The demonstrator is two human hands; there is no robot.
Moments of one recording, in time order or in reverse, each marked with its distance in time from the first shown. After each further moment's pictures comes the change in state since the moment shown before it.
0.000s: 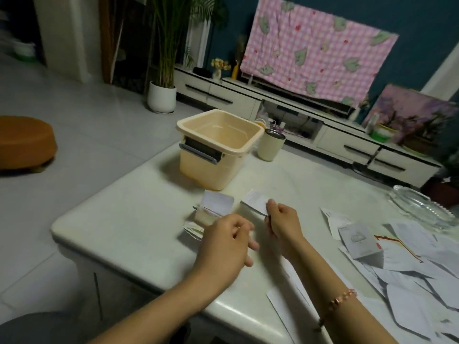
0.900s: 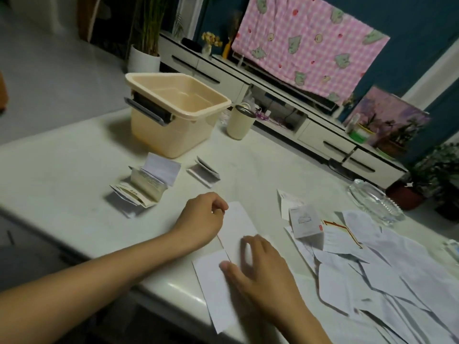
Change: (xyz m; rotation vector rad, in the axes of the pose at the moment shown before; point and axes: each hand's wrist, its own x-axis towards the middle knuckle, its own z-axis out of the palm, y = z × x) left_hand 0.030 -0.019 0.083 0.249 -0.029 -0.018; right_hand -0.078 0.048 -0.112 -1.088 -0.301 -0.321
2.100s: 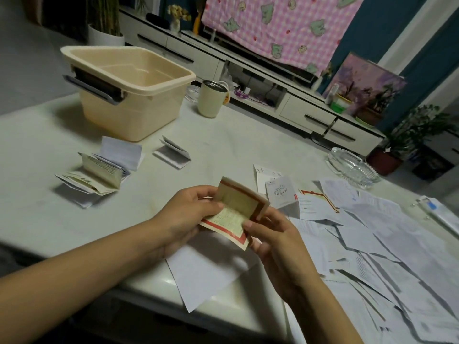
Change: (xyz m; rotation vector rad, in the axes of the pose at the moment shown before) left_hand -0.023 0.027 0.024 -0.689 -0.310 -0.244; right_hand -0.015 0.032 -0.026 1.607 0.092 0.266
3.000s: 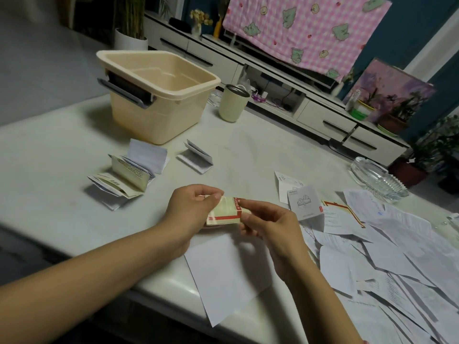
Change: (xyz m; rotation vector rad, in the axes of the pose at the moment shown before) left_hand 0.006 0.003 -0.023 0.051 0.346 0.056; right_hand 0.037 0.003 0.034 -0.282 -0.025 -0.081
